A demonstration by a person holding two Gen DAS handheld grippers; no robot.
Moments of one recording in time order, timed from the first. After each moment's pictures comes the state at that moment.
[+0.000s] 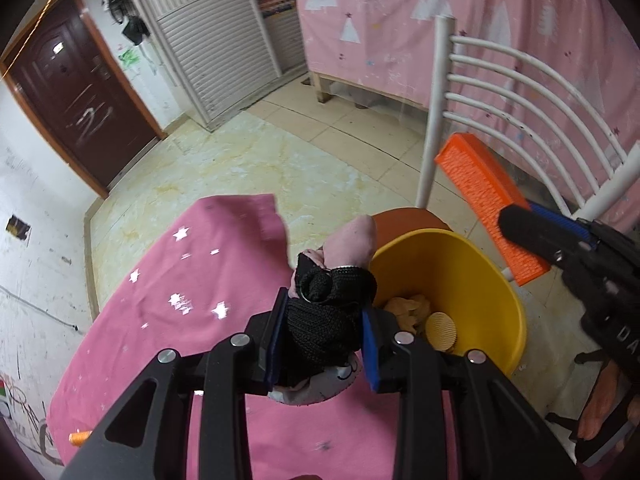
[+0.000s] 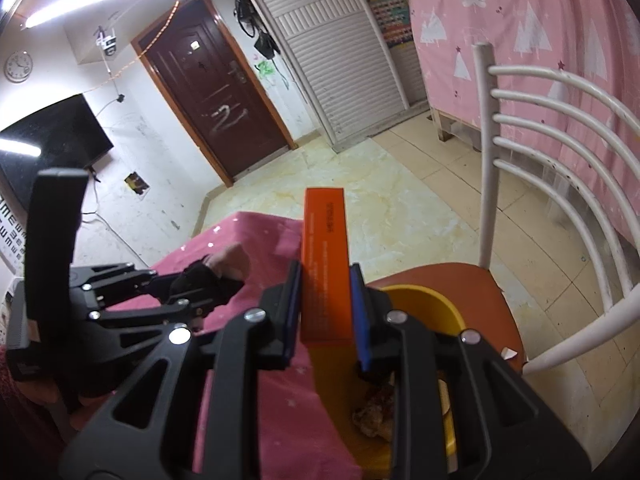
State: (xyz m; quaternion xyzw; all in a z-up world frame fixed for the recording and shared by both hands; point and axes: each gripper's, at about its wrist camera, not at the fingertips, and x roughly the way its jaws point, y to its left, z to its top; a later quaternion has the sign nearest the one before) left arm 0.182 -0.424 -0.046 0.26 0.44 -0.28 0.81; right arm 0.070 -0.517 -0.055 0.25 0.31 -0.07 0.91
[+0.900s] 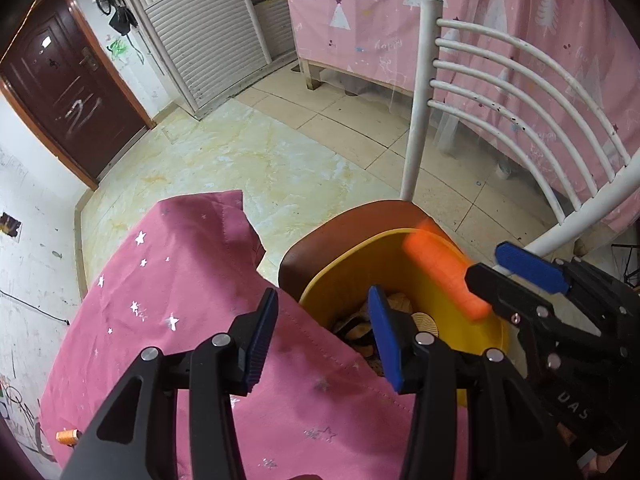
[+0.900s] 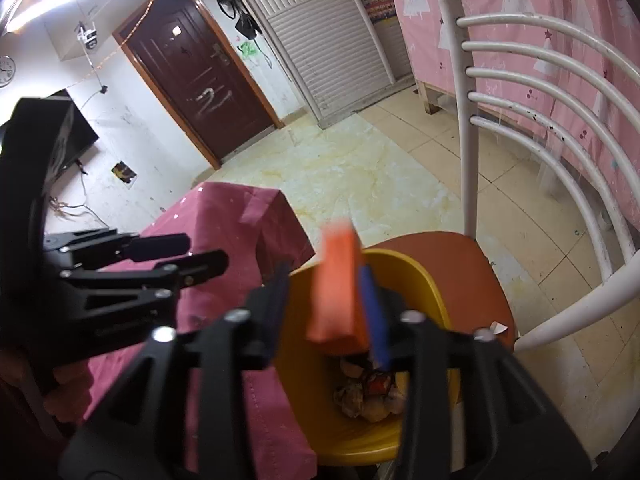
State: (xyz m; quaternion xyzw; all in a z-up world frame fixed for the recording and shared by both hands) left arm 0.182 -0.458 -0.057 0.26 0.47 -0.28 0.80; right arm 0.065 -0.530 -0.087 0.26 0.35 -0.08 0.90
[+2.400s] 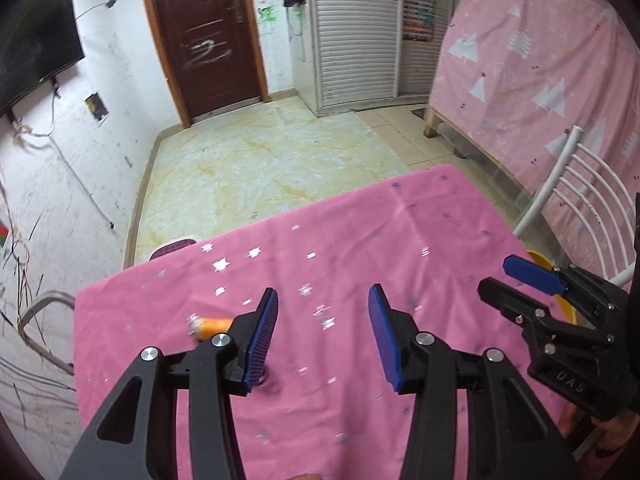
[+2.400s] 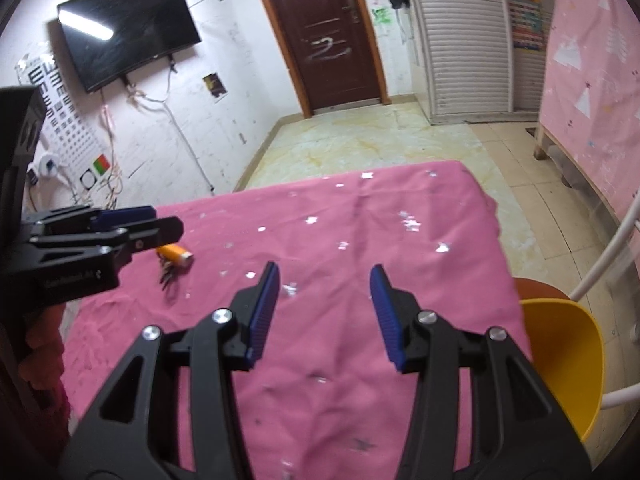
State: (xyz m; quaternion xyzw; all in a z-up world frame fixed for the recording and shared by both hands) left arm 0.218 -0.138 -0.003 0.10 0.44 -0.14 0.88; right arm 0.159 -0.291 -0.037 0.10 0.38 0.09 0.91
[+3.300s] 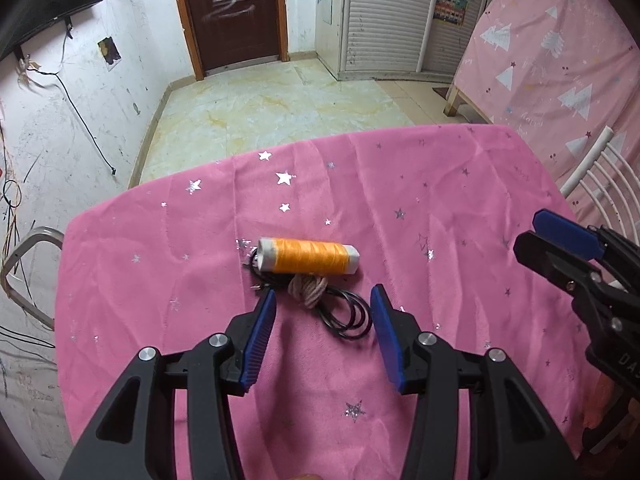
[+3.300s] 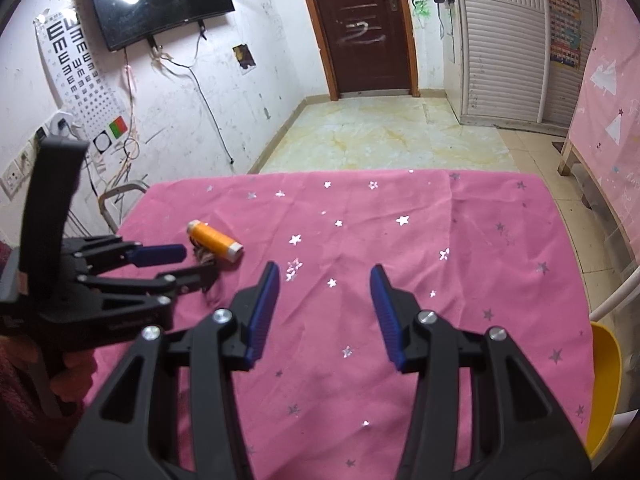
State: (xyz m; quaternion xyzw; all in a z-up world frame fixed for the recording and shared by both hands) left arm 0.232 -0.063 -0.075 0.06 0.51 -0.12 0.85; right arm 0.186 -0.212 -0.043 0.06 0.40 0.13 0.90
